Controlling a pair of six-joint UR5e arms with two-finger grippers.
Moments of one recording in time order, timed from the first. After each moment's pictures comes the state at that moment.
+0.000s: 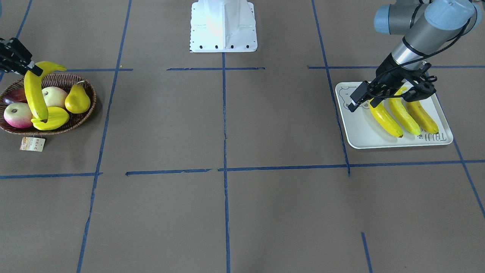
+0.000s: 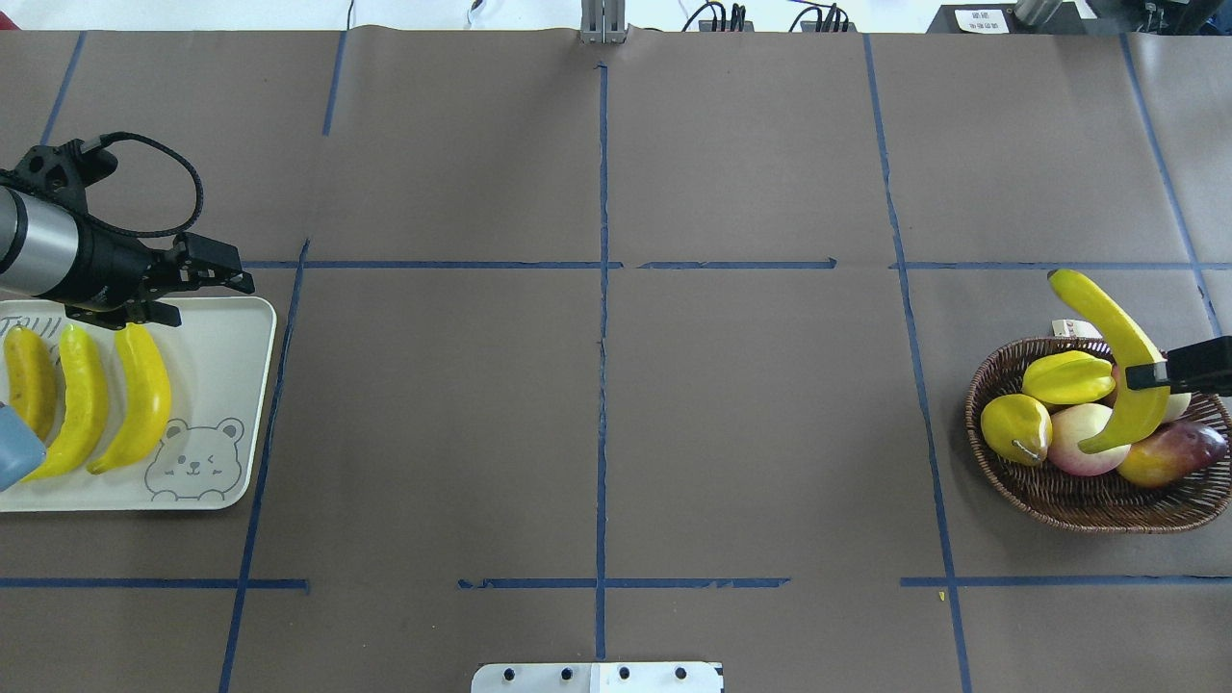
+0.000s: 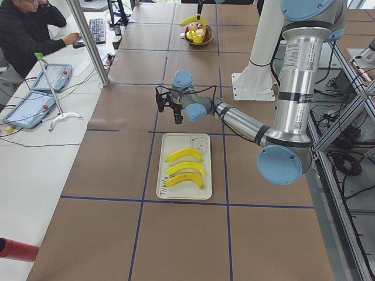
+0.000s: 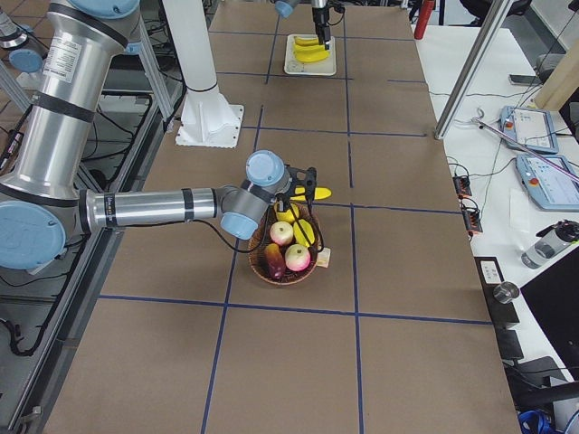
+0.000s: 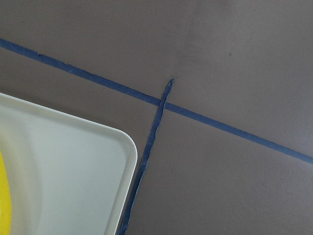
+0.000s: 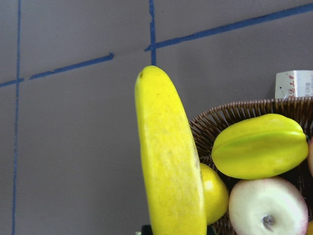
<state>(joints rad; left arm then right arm) -0.90 -1.64 -1.91 -2.09 -2.13 -1.37 1.16 -1.86 1.93 -0.55 2.52 1.13</state>
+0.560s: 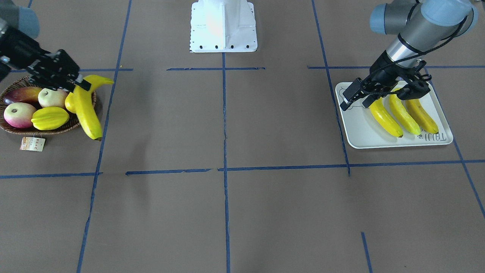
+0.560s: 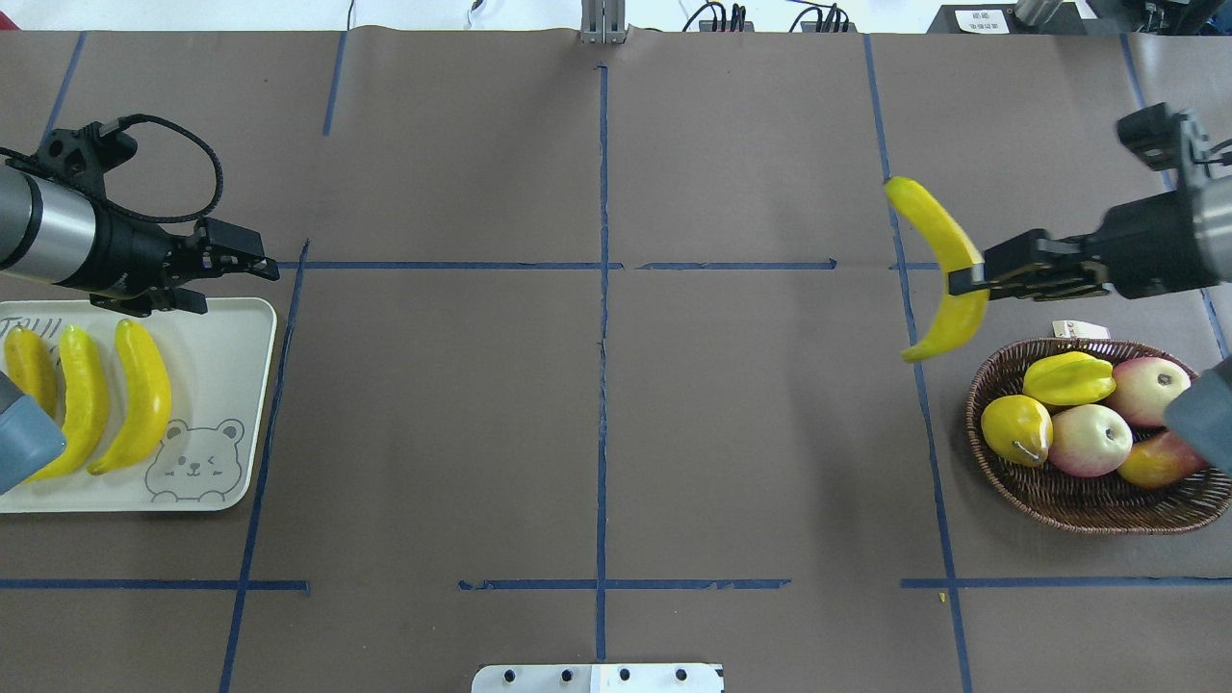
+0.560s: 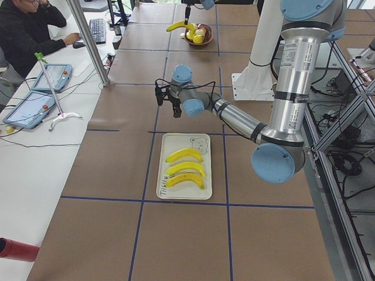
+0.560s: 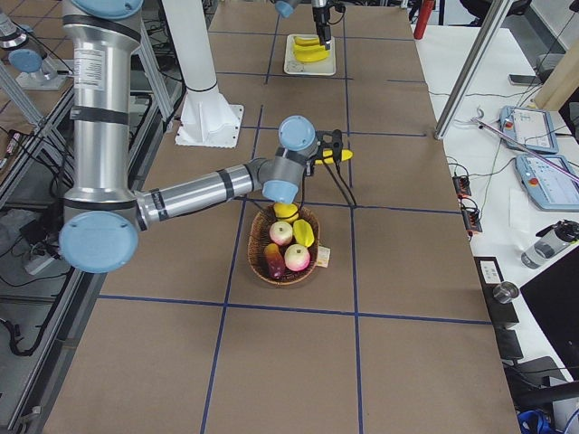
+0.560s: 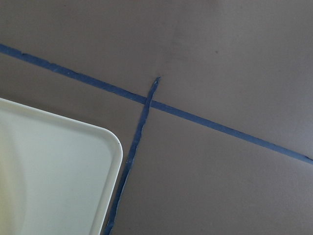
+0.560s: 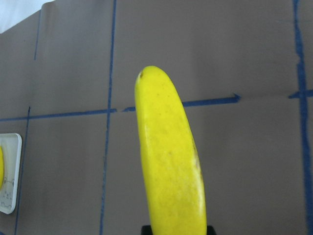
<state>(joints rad) -0.89 -1.71 -1.91 -2.12 -2.14 -1.41 0.92 -1.48 1.91 -0.67 2.29 1.35</state>
